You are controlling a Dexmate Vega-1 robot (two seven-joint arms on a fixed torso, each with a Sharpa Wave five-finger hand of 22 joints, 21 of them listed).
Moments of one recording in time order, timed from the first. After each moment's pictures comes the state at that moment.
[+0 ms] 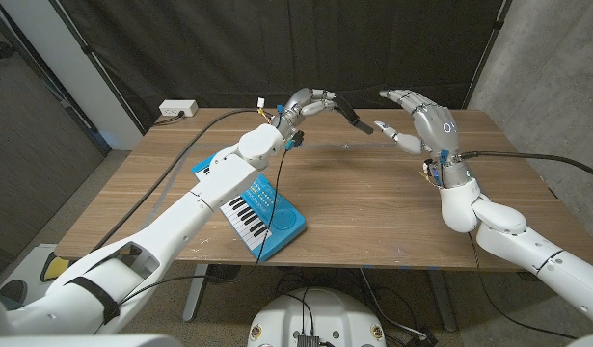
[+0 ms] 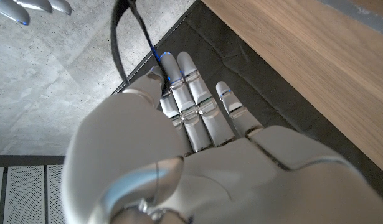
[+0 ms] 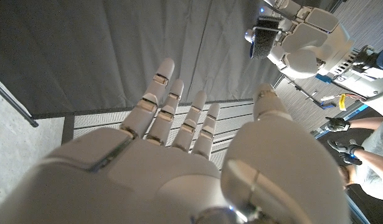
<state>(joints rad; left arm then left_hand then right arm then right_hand) 0.62 0.44 0.60 -1.69 -0.27 0.11 0.10 1.11 0.09 0.50 -0.09 0.17 0.91 0.00 0.51 0.37 1.08 -0.14 0.48 0.63 1.03 -0.17 0.24 0.26 0.37 0.05 0.29 0.18 -1.04 -0.86 -0.38 -1.74 -0.76 0.20 -0.94 0.71 -0.02 0.30 -0.09 0.23 0.37 -0.22 0.22 0.44 0.37 -0.13 0.40 0.59 0.46 -0.04 0.22 0.42 0.54 -0.04 0.51 0.22</state>
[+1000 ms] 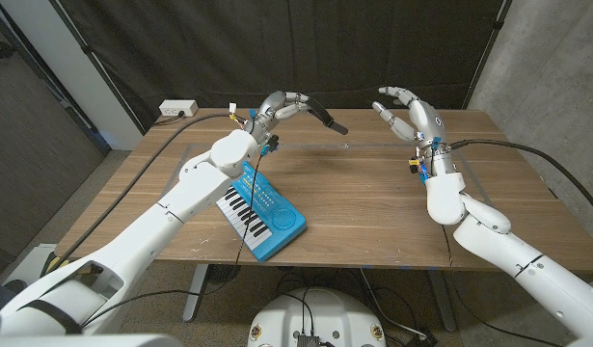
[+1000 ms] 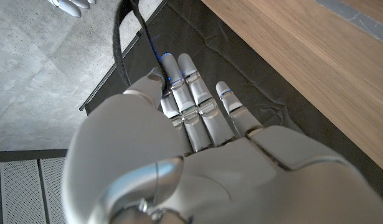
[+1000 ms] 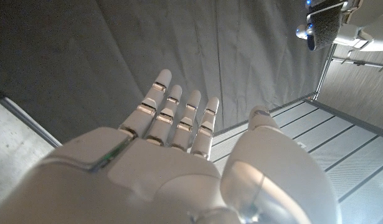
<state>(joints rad) 0.74 0.59 0.50 -1.82 -0.29 0.12 0.14 1.10 0.10 0.50 -0.10 0.17 0.90 0.00 0.50 0.36 1.06 -0.14 0.45 0.61 1.00 -0.16 0.24 0.27 0.37 0.04 0.28 0.18 -1.06 -0.73 -0.35 -1.85 -0.40 0.11 -0.64 0.55 0.05 0.26 0.00 0.18 0.49 -0.13 0.22 0.38 0.39 -0.06 0.35 0.49 0.39 -0.05 0.20 0.37 0.41 -0.04 0.45 0.20</state>
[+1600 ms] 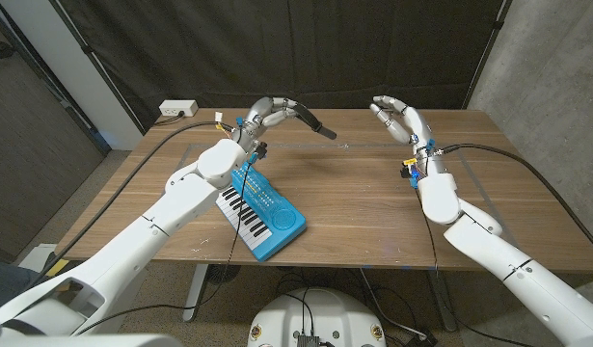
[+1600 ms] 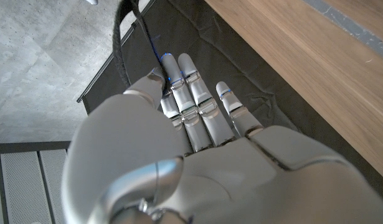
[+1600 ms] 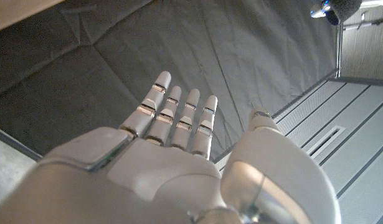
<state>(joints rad) 0.84 0.63 0.44 -1.87 -0.30 0.06 0.19 1.10 0.10 0.50 -0.10 0.17 0.90 0.00 0.50 0.36 1.06 -0.14 0.44 0.61 1.00 -0.16 0.24 0.27 0.37 0.04 0.27 0.18 -1.07 -0.65 -0.34 -1.83 -0.16 0.17 -0.50 0.54 0.05 0.26 0.00 0.18 0.50 -0.10 0.22 0.36 0.41 -0.05 0.34 0.46 0.38 -0.04 0.19 0.34 0.39 -0.04 0.44 0.20</state>
